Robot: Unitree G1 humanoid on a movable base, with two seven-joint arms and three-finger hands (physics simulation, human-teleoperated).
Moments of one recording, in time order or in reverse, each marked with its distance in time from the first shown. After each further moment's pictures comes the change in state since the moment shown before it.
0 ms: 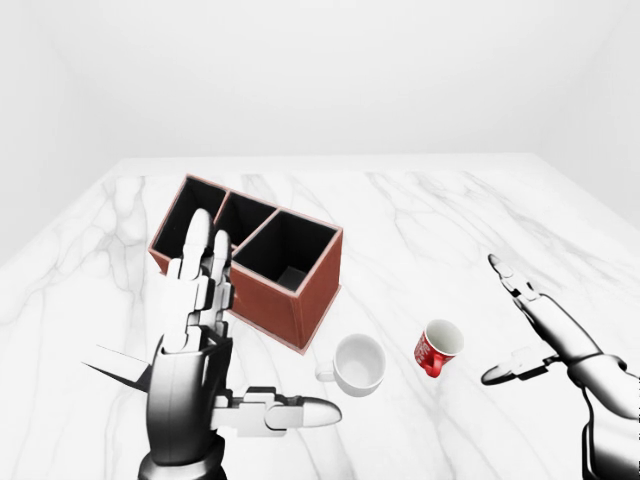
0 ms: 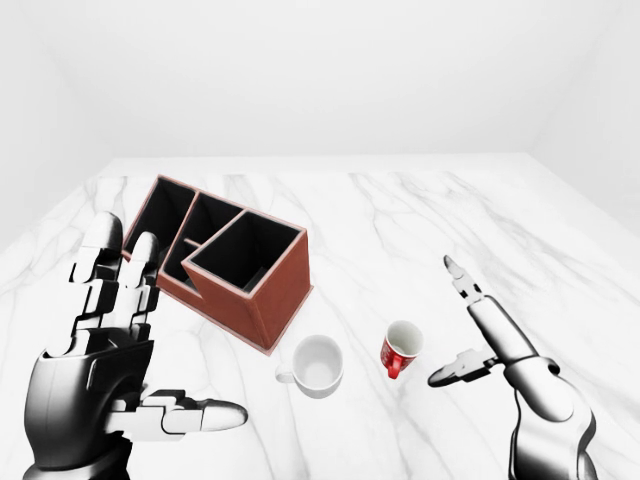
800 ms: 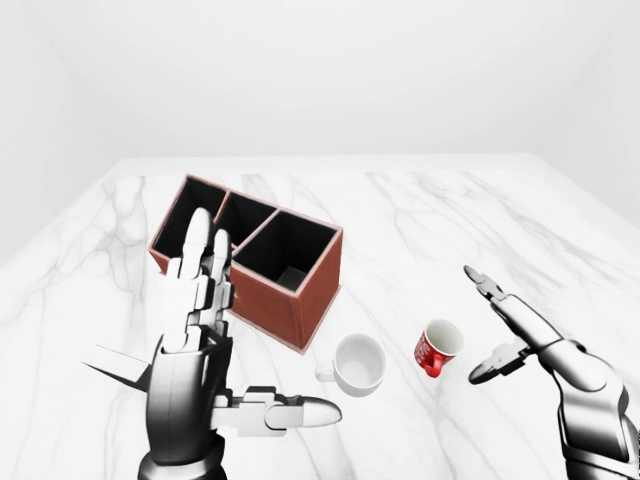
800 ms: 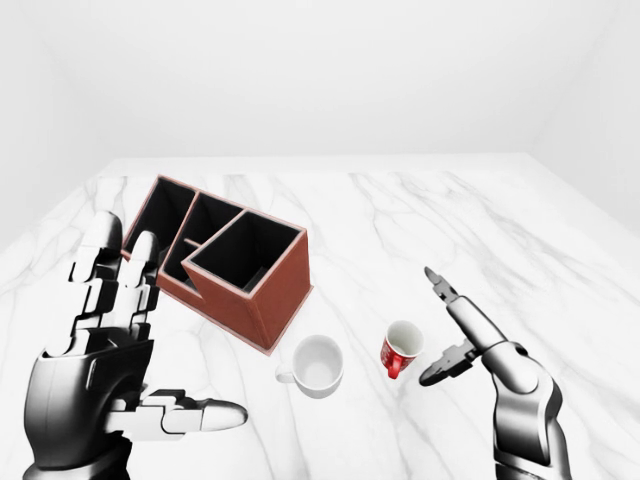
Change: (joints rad) left arm -0.005 0.004 0.001 0.000 -0.003 0.000 0.002; right arm -0.079 -0.056 0.104 0.216 -0.058 -0.007 0.000
